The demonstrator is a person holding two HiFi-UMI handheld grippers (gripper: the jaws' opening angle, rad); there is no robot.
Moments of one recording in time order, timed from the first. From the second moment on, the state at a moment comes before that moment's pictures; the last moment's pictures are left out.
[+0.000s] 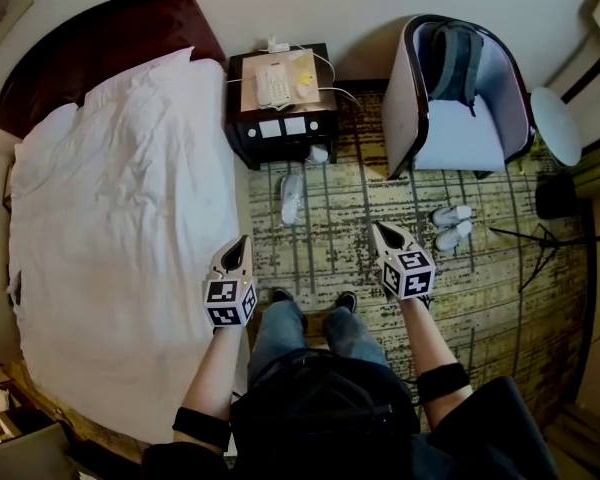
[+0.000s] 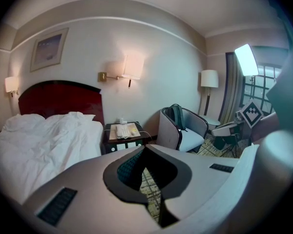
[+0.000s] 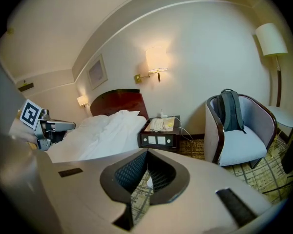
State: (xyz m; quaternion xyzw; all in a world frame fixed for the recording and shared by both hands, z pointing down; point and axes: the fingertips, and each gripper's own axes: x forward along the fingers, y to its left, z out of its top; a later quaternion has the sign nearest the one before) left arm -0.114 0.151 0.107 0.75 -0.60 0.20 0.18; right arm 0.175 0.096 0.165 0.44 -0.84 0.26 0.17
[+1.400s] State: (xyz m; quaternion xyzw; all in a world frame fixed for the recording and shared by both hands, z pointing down) left arm -0.148 -0.008 0.433 0.77 -0.50 0.23 0.33; right arm 0.039 -0.105 0.397 0.46 -0.83 0.27 0.17
